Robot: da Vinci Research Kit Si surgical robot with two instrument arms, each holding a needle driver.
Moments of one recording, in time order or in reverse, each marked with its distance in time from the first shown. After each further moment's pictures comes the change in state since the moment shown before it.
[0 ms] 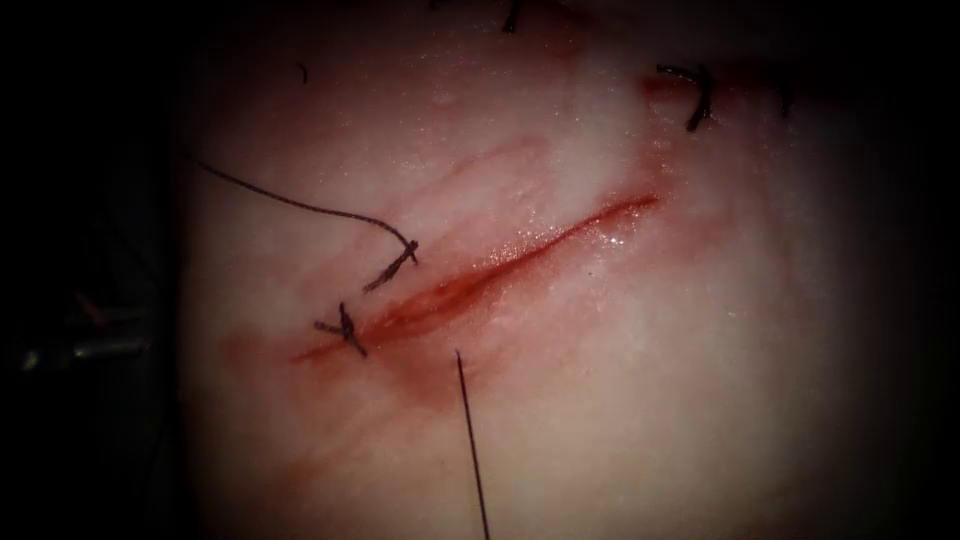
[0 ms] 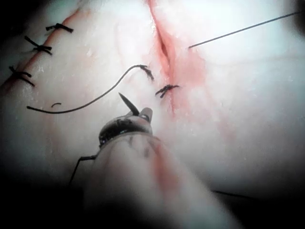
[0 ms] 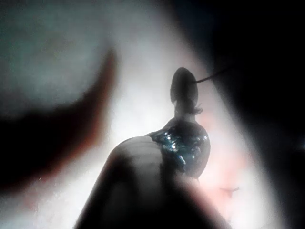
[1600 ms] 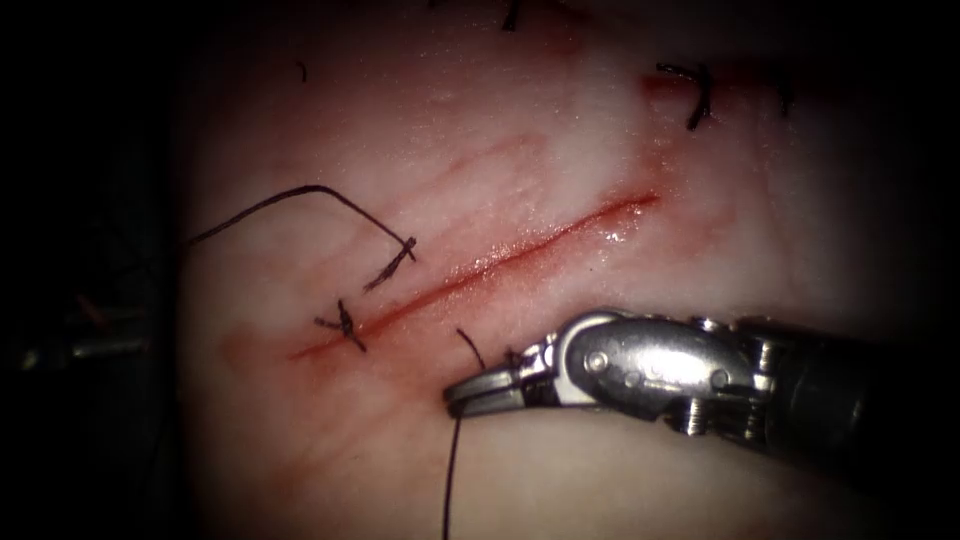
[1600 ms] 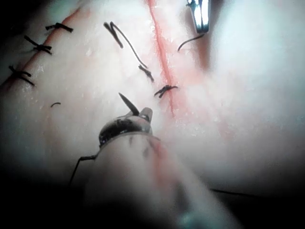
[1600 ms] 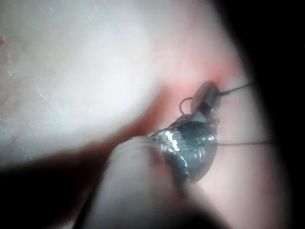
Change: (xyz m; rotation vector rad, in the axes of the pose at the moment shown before) right arm -0.003 0.014 -0.010 -0.547 0.082 -0.077; left arm 0.000 0.000 0.000 0.002 0.001 -0.002
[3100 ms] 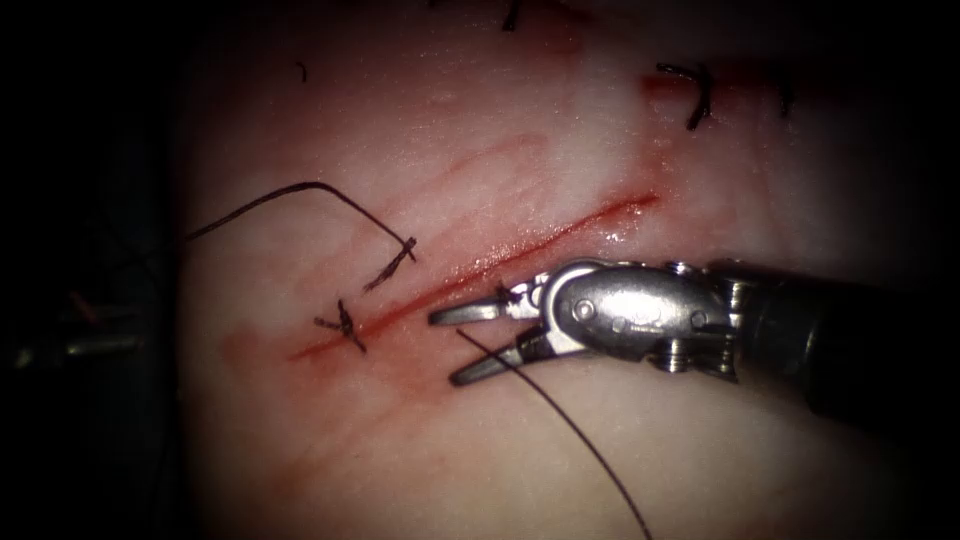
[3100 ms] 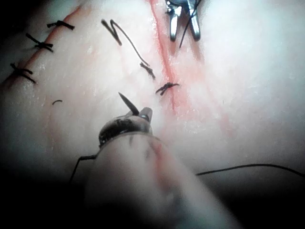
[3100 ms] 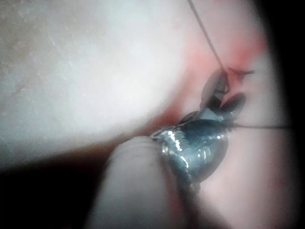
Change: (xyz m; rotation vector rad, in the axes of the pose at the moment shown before) right arm -0.002 0.003 0.001 -0.014 0.143 -0.265; left arm 0.000 0.000 0.000 0.005 0.002 0.002
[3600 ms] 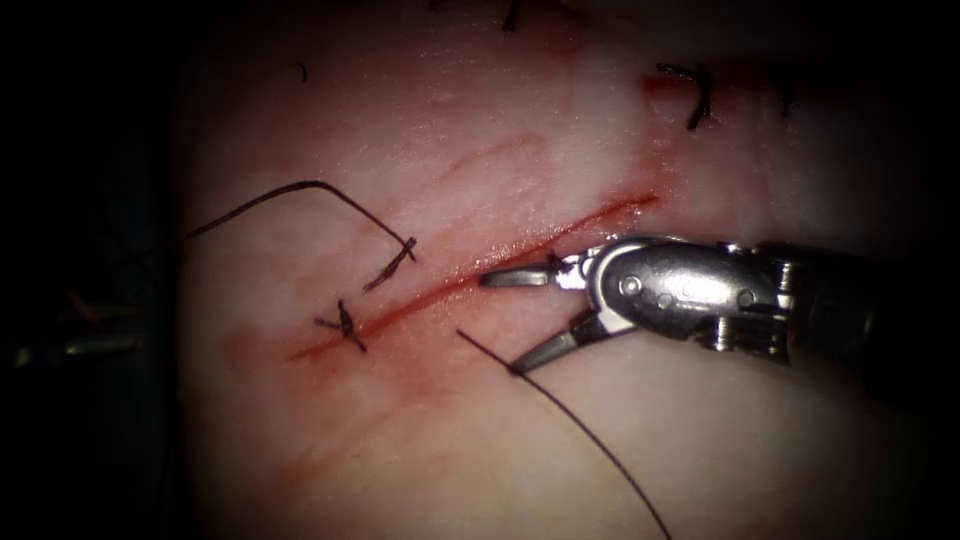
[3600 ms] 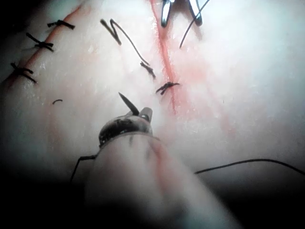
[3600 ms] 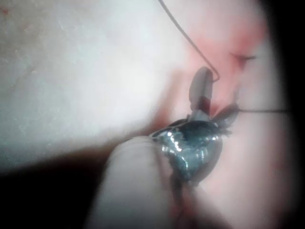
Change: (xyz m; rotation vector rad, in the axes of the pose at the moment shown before) right arm 0.000 0.001 -0.002 -0.035 -0.028 0.018; left arm 0.000 0.000 0.000 0.000 0.000 0.000
